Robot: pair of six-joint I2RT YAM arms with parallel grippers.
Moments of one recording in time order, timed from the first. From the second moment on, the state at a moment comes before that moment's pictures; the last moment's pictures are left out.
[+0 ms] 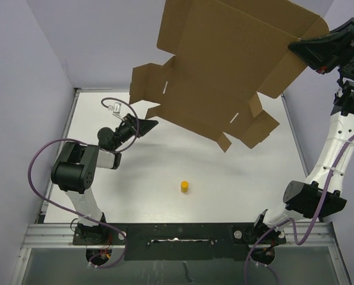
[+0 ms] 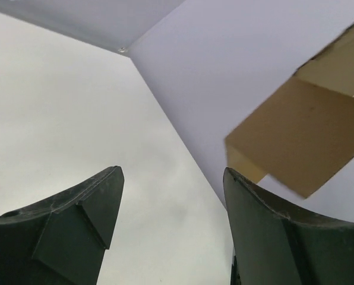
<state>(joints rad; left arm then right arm) -0.20 1.84 0.71 1.43 0.67 -1.16 -0.45 1.55 2.06 0.71 -1.33 1.25</state>
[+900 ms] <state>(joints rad) -0.03 1.74 0.77 1.43 0.69 -1.41 -0.48 1.55 2.08 0.73 -1.27 1.31</state>
